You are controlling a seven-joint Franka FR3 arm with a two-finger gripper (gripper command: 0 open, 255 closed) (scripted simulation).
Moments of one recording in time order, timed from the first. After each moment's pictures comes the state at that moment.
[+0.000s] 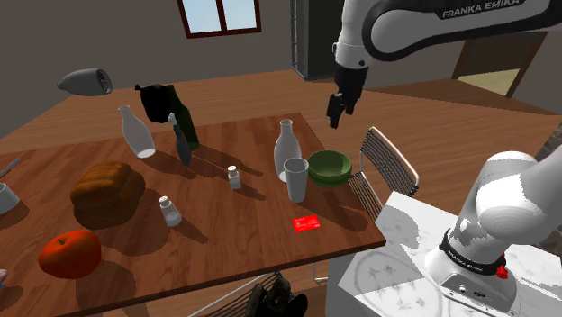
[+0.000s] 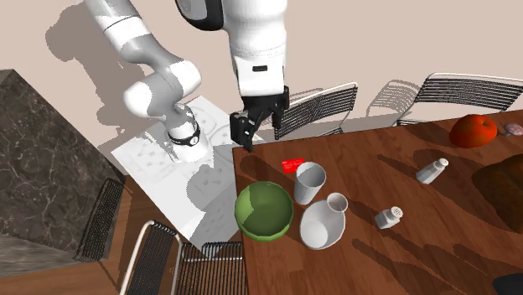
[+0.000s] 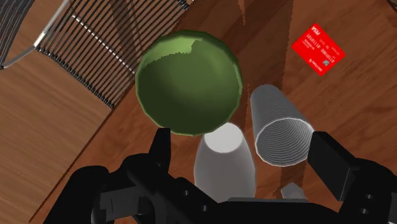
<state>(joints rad) 0.01 -0.58 0.05 -2.32 -0.04 1.86 0.07</state>
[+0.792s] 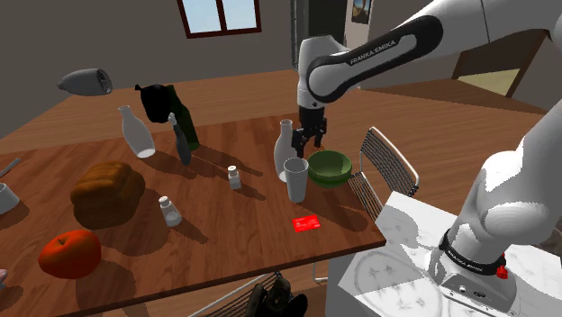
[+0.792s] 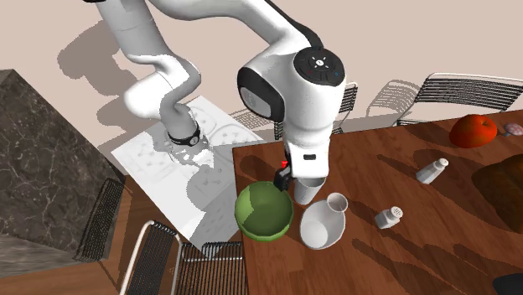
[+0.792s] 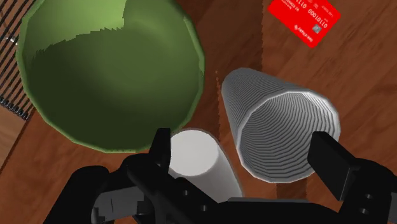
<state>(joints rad) 0.04 -0.17 0.04 -2.25 0.09 2.08 0.10</state>
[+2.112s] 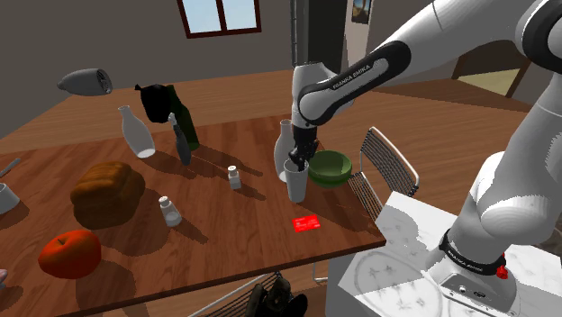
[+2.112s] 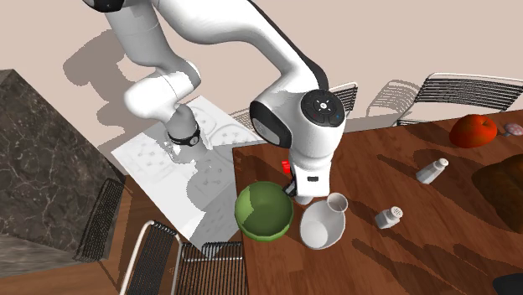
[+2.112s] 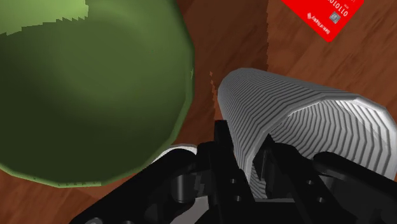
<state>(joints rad) 0.05 -0.04 0.05 -2.27 0.13 2.22 0.09</state>
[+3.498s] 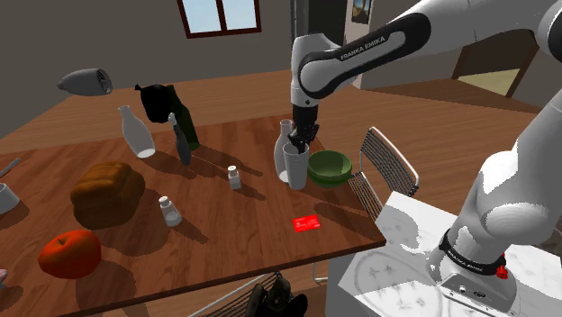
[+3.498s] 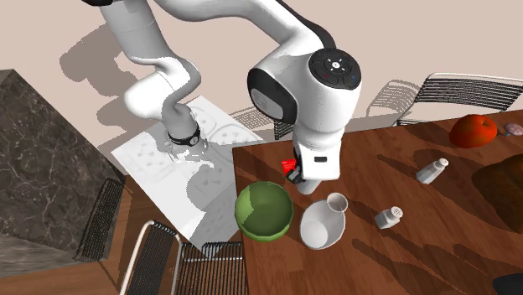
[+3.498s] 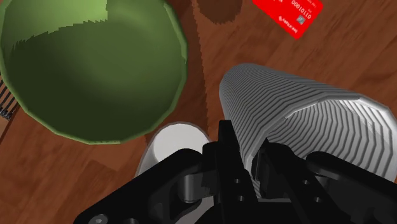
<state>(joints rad) 0.04 -0.12 0.05 -2.17 0.12 2.04 0.11</state>
